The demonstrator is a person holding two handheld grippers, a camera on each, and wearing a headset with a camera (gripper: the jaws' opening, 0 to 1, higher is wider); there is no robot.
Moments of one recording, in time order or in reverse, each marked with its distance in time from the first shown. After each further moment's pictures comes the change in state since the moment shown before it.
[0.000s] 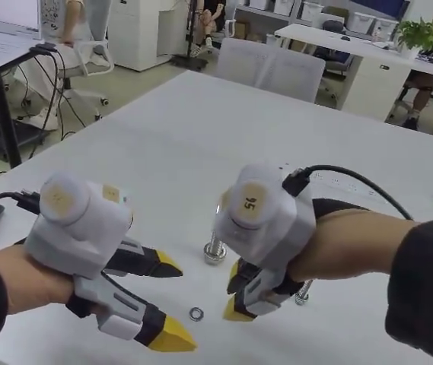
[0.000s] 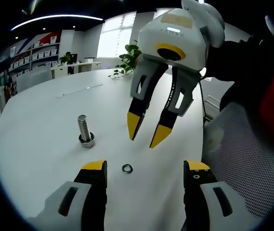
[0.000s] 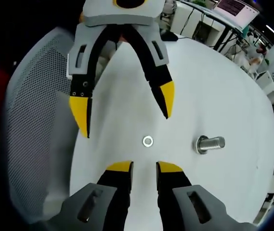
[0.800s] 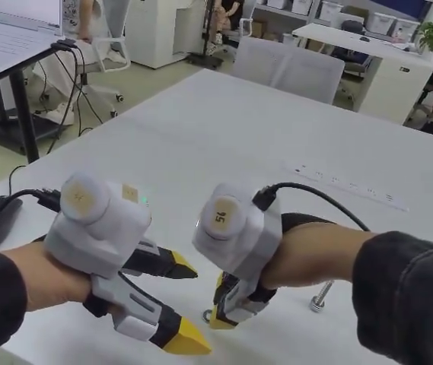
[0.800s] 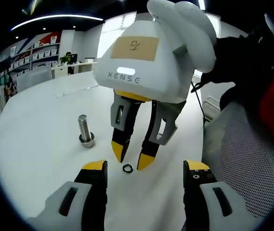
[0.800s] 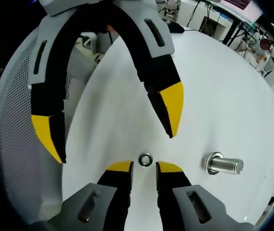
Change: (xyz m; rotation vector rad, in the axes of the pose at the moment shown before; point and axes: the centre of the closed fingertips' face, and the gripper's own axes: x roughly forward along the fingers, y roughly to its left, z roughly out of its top) left arm 0.000 -0.003 -0.004 -0.002 -0.003 0.000; right arm 0.043 -0.001 0.012 -0.008 0.036 0.055
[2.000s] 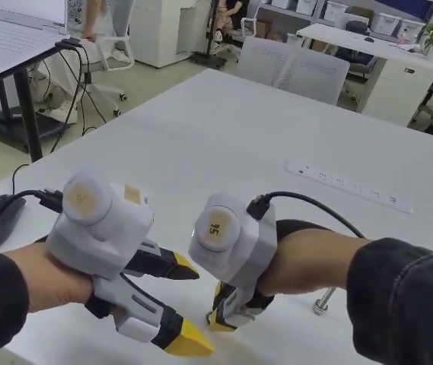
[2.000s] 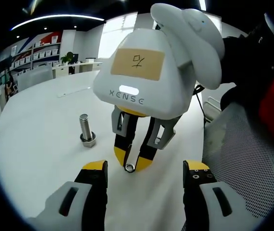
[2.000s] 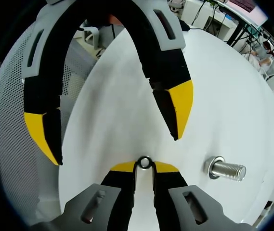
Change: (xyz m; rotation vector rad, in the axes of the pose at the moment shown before) left arm -0.003 0.003 -0.001 -0.006 -0.004 0.005; right arm 0.004 0.001 0.001 -0.038 0.022 -0.005
